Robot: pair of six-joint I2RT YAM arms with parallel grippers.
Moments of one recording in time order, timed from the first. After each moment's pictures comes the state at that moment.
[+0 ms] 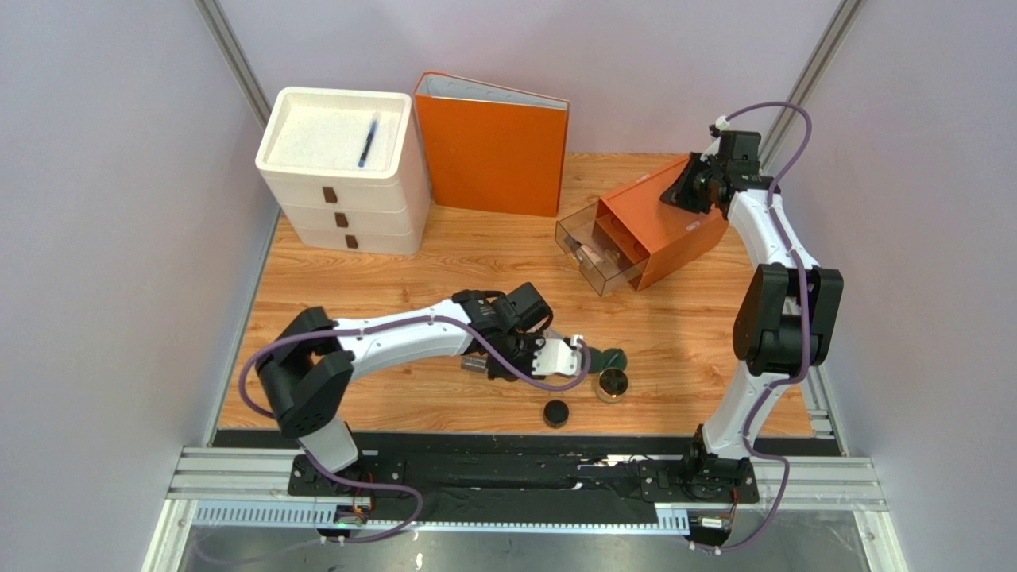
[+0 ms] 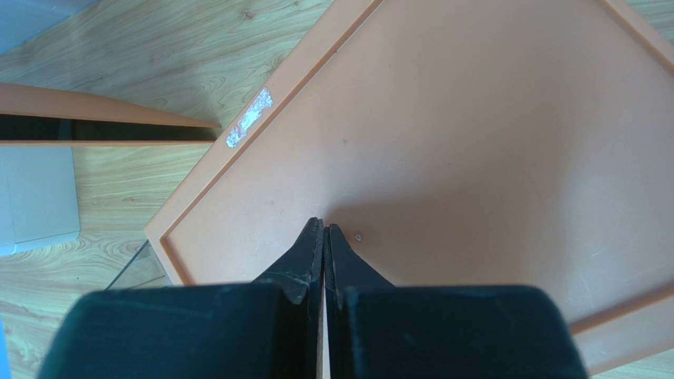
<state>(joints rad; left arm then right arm) -1.01 1.68 1.14 -0.69 0.20 0.70 -0.09 1.90 1.58 -0.45 -0.29 0.35</state>
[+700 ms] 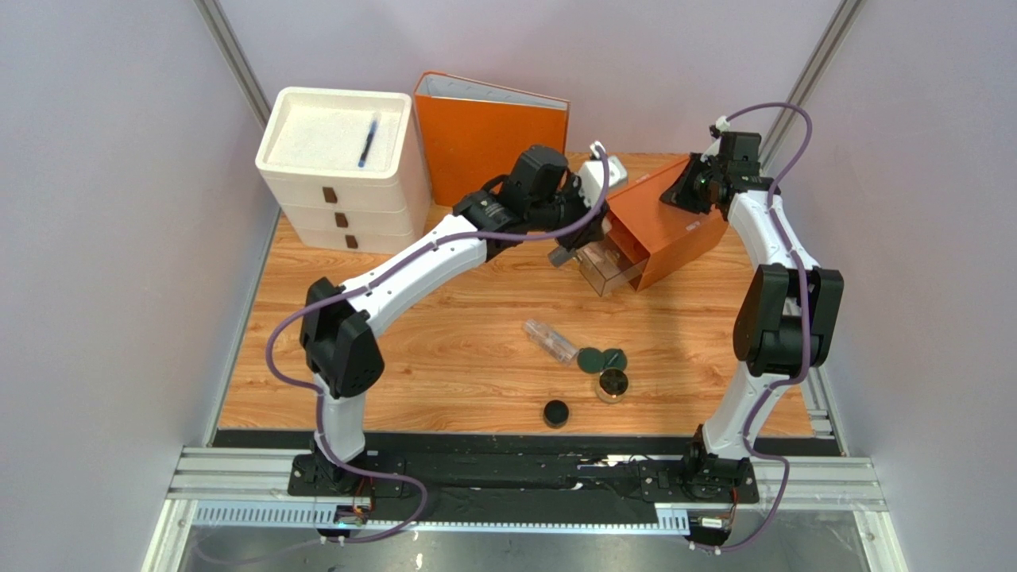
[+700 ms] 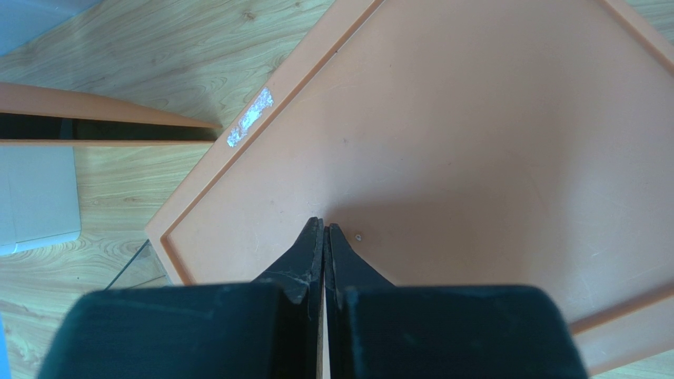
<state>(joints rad) -0.81 1.92 1.88 -0.42 0.31 0.16 -0.09 1.90 1.57 -0.44 -0.30 0.35</state>
